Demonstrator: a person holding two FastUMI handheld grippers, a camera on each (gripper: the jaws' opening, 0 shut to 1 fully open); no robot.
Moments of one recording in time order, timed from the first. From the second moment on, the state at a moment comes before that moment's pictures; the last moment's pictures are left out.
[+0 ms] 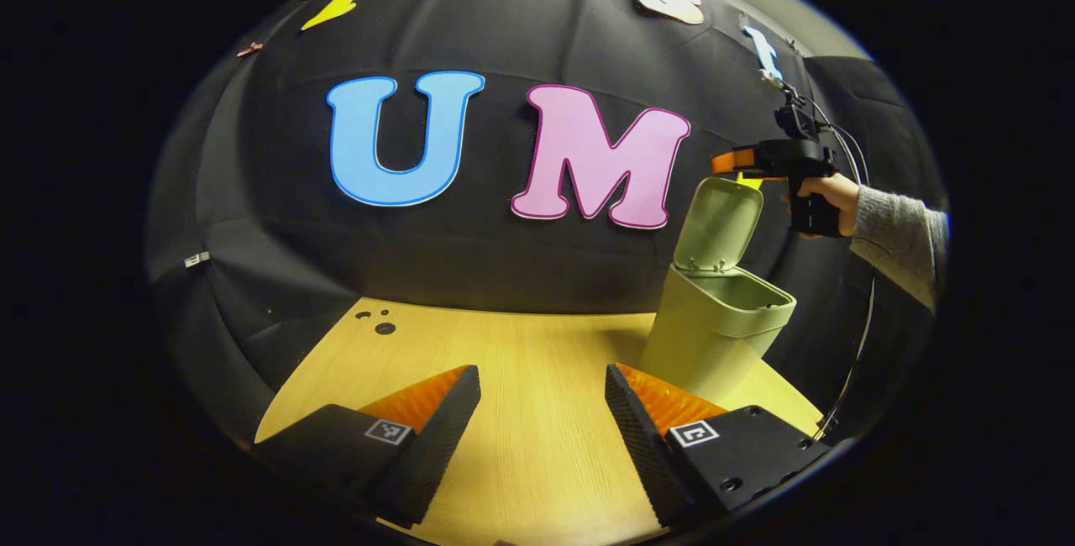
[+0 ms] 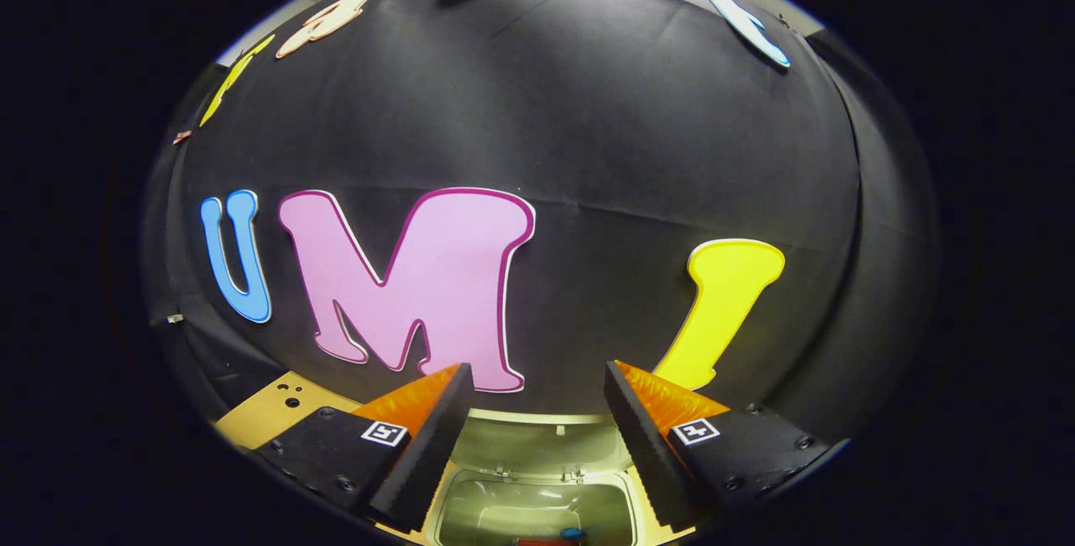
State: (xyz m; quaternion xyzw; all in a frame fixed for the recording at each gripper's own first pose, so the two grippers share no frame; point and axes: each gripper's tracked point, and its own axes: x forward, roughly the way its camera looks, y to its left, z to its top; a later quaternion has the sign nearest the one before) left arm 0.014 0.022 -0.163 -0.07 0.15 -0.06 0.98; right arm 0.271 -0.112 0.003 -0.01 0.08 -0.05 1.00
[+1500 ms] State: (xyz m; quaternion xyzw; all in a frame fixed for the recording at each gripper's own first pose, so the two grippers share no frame) left arm 0.023 -0.008 -0.166 -0.06 0.16 -0.10 0.98; right arm 0.153 -0.078 -0.128 0.05 0.25 0.03 0.97
